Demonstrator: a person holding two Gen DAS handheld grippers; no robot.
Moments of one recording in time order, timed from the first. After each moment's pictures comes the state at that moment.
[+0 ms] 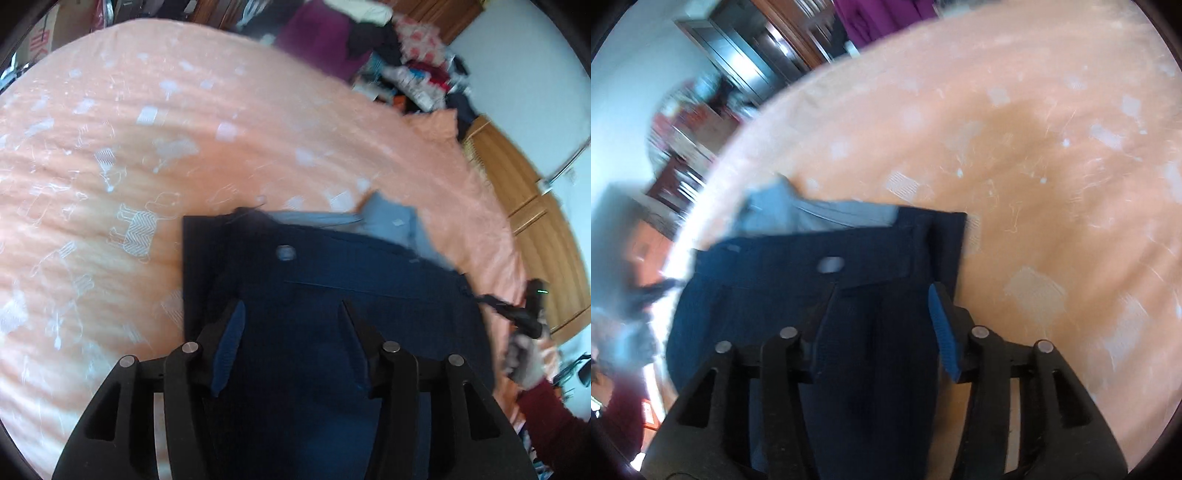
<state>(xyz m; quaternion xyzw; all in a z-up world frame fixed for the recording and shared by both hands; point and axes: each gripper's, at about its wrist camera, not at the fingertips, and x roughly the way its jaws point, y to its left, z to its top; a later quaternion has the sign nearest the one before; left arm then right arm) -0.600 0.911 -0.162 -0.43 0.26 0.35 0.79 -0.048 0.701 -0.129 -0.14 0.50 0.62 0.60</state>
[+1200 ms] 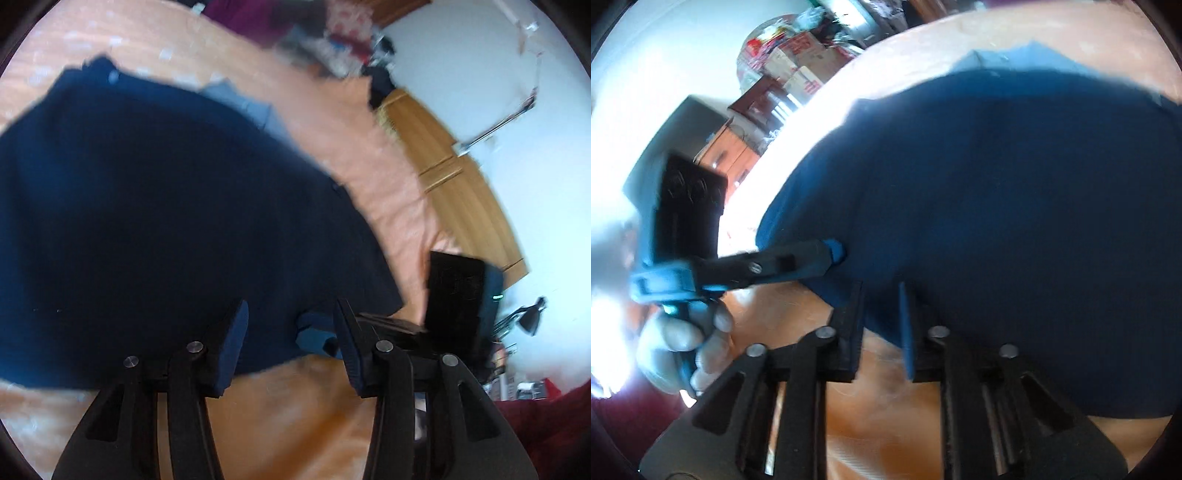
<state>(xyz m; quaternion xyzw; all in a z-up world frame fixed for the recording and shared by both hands) -0.532 0.735 -0.185 -0.48 0.25 0.21 0.81 -0.314 0.612 -0.130 -0.15 0.48 0.74 0.45</state>
